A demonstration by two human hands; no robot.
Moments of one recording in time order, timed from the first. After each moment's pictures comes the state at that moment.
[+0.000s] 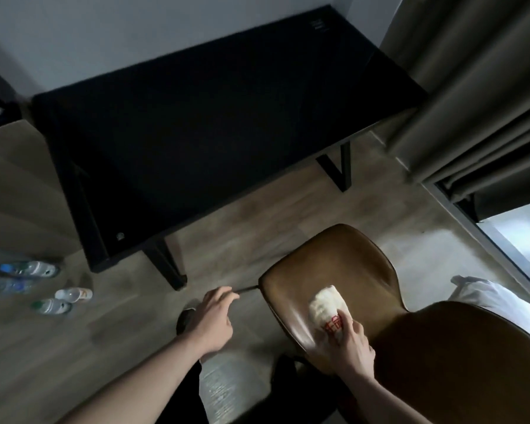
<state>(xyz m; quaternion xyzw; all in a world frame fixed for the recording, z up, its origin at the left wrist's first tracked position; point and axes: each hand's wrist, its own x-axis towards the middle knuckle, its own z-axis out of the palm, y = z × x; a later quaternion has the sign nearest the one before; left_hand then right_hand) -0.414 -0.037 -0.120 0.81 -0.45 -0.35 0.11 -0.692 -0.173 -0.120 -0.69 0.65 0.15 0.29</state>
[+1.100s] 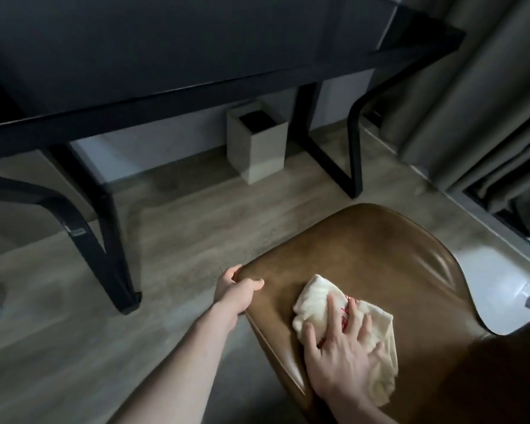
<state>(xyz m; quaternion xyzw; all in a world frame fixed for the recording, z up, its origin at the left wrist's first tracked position) -0.494 -0.160 -0.430 0.74 0.01 -0.45 0.50 -0.701 -0.185 -0.400 -0.77 0.61 0.06 0.16</state>
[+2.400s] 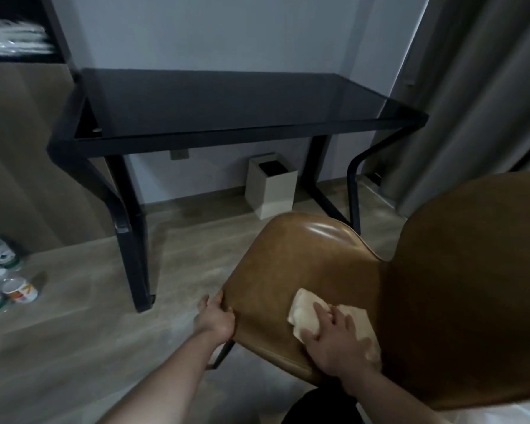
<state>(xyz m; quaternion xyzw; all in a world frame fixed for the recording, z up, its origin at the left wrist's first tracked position) -0.563 -0.041 -0.418 0.88 -0.13 -0.32 0.33 -0.769 -0.182 -0.369 -0.83 0.48 0.15 0.23</state>
